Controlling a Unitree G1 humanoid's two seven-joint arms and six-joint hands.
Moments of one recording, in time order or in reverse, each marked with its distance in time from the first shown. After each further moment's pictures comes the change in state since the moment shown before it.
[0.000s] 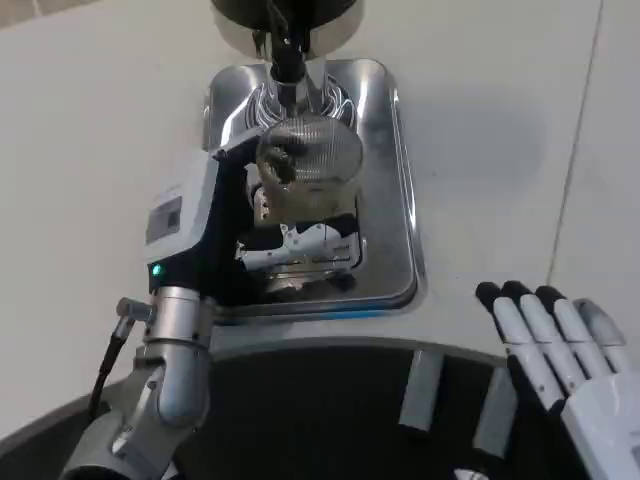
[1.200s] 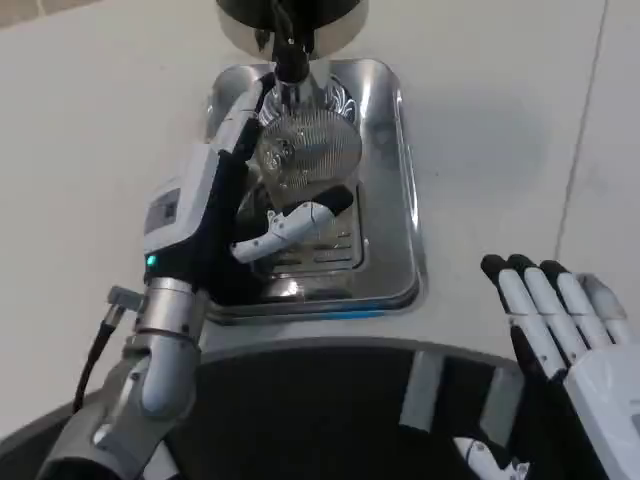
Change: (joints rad) left arm -0.009 0.061 -0.045 -0.007 -0.083 -0.059 -0.076; right arm -0.095 0.004 -0.007 0.027 0.034 0.025 0.031
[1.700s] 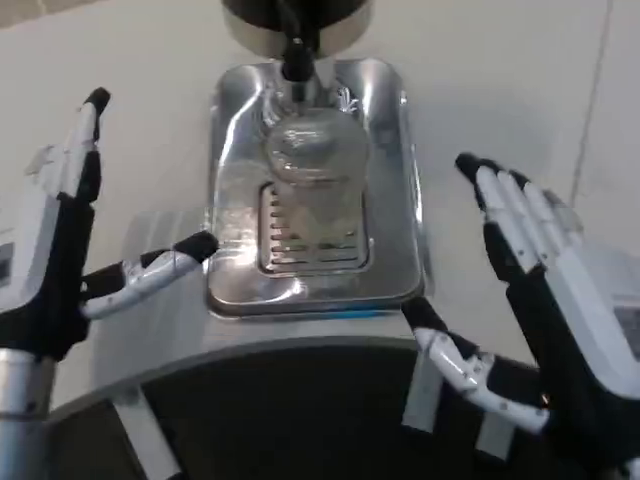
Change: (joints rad) left arm 0.456 0.207 0.220 -0.550 0.010 0.171 -0.063; right arm -0.313 0.086 0.038 -0.003 0.218 0.101 0.193
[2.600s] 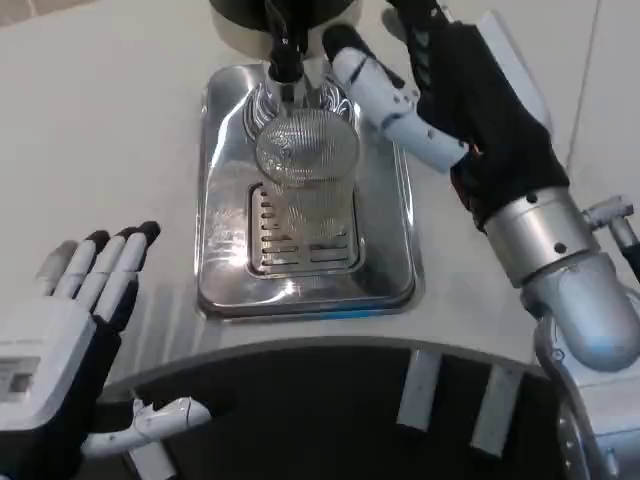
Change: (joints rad) left arm 0.444 0.053 0.039 -0.468 0.193 0.166 -0.201; right arm -0.762 0.130 -0.062 0.406 0.662 0.215 0.108
